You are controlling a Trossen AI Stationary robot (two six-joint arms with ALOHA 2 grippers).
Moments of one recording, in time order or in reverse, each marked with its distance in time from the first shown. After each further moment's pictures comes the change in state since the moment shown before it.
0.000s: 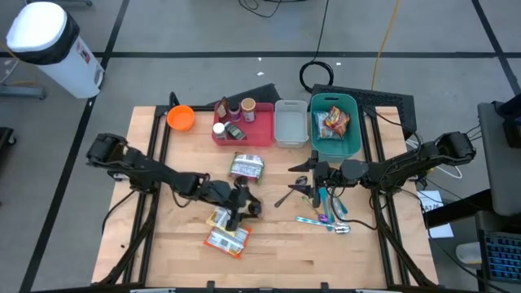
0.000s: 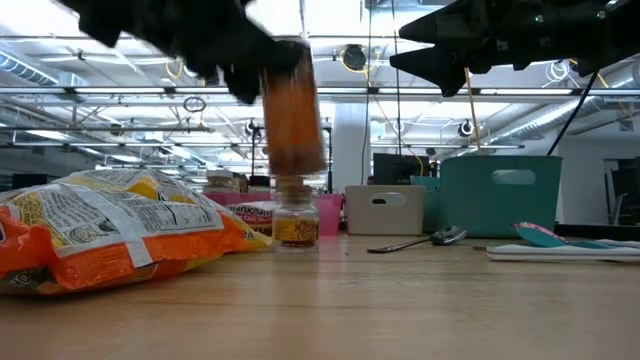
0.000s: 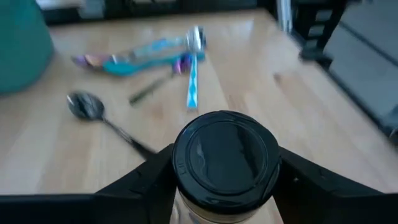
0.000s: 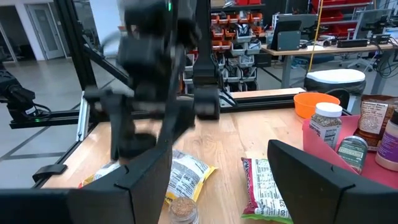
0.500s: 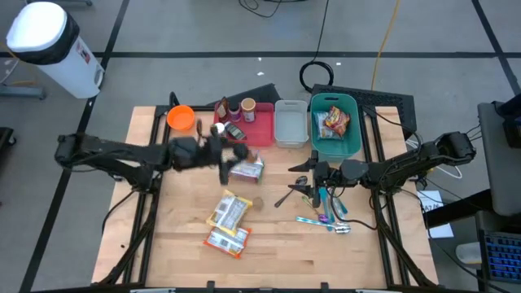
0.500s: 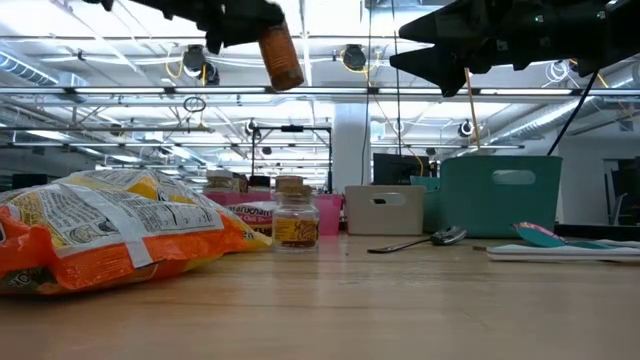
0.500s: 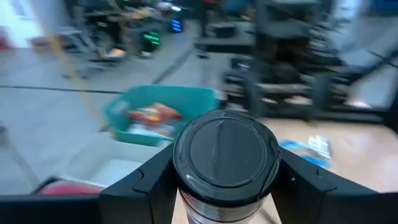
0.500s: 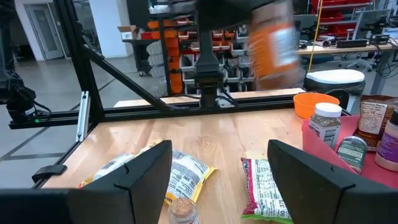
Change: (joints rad) left arm 0.245 -0.431 0.000 -0.133 -0.230 0.057; right arm 0.000 0.000 0.000 0.001 0.002 0.000
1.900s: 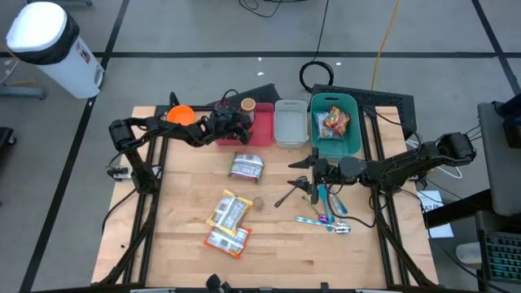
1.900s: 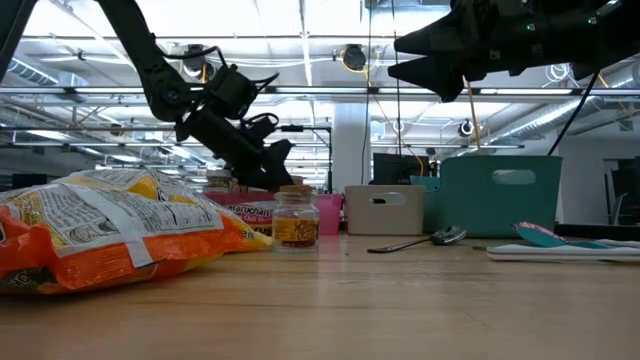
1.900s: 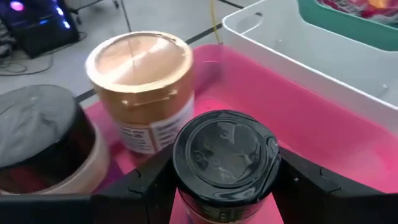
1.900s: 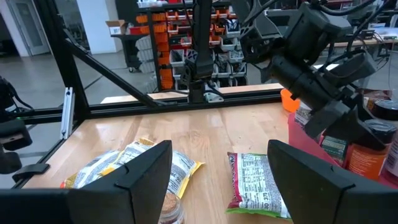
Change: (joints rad) left arm 0.561 0.621 0.000 0.300 0.127 -0.139; right arm -0.040 0.000 0.000 -0.024 0.002 0.000
